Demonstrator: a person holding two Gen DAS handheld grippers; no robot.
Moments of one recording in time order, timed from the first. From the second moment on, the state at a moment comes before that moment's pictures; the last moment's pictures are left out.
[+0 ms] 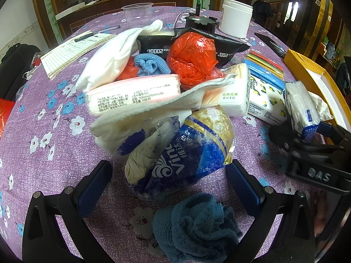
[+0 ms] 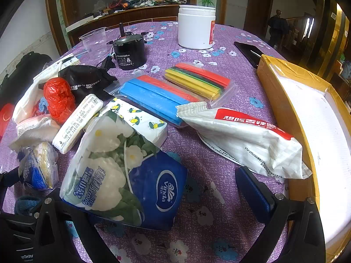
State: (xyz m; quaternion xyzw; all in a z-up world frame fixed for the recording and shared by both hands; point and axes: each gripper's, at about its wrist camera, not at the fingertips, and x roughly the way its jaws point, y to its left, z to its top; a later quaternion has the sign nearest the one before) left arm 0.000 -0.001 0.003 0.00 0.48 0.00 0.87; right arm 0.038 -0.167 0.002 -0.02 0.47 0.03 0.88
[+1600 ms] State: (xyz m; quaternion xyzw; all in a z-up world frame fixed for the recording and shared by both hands) left arm 0.000 -0.002 0.003 0.00 0.49 0.00 0.87; right arm -0.018 -0.195 0.034 0.00 0.41 0.25 0.88
